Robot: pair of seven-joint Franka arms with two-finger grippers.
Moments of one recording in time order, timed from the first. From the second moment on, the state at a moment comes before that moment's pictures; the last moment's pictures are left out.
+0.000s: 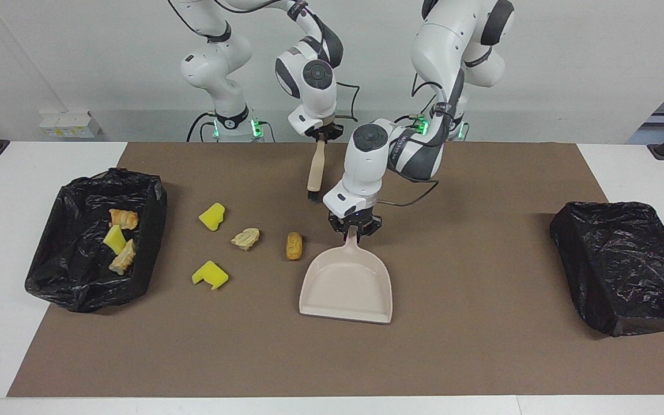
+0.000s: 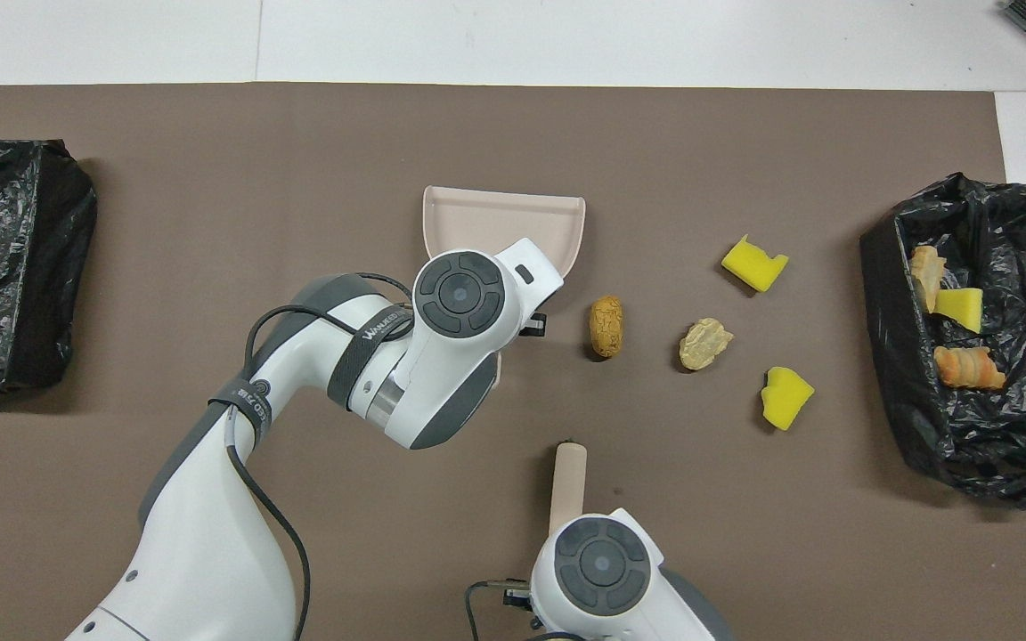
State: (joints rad) left arm -0.61 0.42 -0.06 -1.71 0.05 2.24 -0.49; right arm 0.81 -0.20 -0.05 -2.41 0.26 1.92 0.78
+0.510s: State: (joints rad) left arm -0.51 0.31 -0.05 -1.71 0.06 2.01 0.03; right arm 0.58 -0.27 -0.06 -2.41 0.08 1.77 0.61
